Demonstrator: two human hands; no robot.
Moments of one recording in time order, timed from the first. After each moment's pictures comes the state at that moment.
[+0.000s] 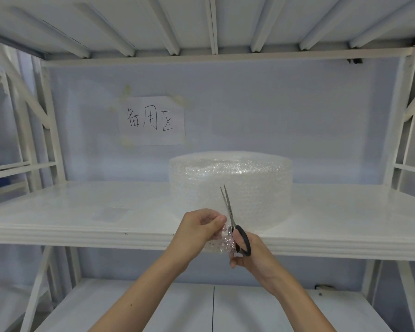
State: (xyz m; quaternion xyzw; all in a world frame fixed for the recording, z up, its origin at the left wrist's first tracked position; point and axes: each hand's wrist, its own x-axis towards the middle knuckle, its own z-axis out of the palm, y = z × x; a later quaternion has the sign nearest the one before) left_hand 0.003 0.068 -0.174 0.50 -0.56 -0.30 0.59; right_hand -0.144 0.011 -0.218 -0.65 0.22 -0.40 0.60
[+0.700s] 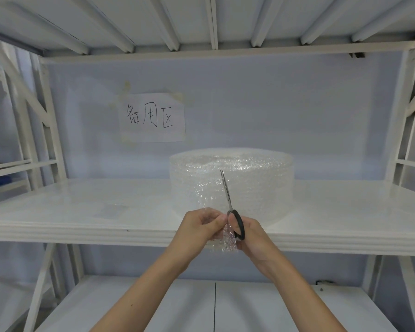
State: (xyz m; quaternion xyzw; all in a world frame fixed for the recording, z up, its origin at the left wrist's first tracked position) left_hand 0.003 0.071 -0.177 0.48 -0.57 -0.31 0.59; right_hand -0.133 0.015 -0.195 -0.67 0.24 -0.42 0.57
